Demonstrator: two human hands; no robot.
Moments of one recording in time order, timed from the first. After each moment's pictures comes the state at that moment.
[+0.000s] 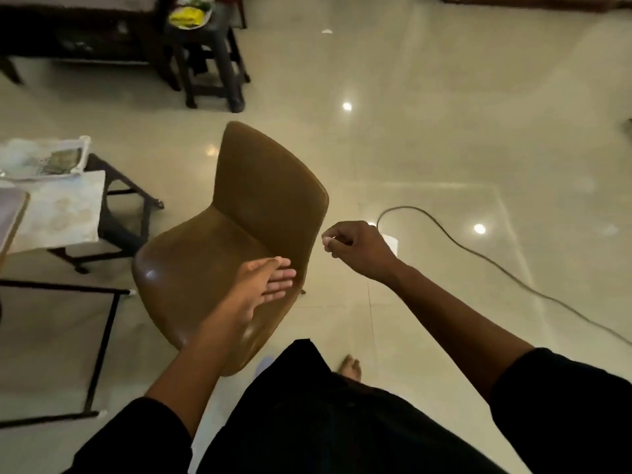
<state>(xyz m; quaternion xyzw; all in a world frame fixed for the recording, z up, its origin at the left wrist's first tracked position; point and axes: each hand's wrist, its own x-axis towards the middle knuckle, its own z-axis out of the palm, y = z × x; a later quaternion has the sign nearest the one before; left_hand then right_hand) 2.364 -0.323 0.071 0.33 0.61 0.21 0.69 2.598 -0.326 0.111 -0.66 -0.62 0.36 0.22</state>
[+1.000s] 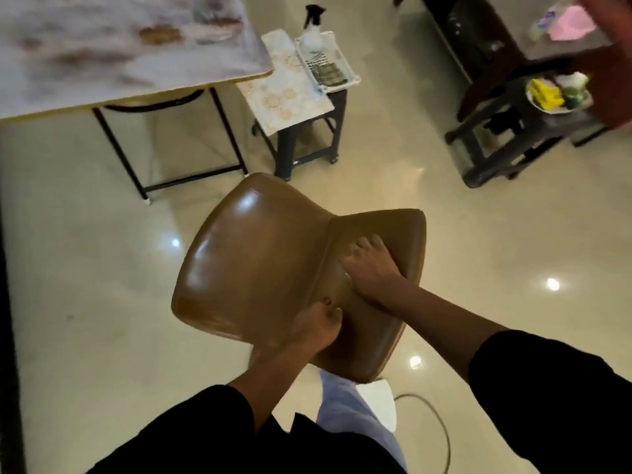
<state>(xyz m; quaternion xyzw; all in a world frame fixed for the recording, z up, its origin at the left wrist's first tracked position) 2.471 -0.163 -0.017 0.12 0.83 0.22 0.50 2.463 0.000 0.029 -0.02 -0.95 -0.13 -0.28</state>
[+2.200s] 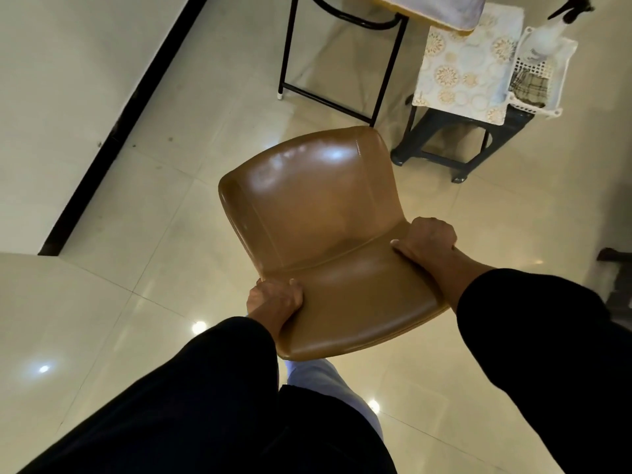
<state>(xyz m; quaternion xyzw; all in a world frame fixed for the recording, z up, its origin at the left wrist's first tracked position) 2.523 -0.154 -0.068 -0.38 0.79 0.18 0.44 2.358 0.094 -0.045 -0.03 -0.92 -0.15 -0.35</state>
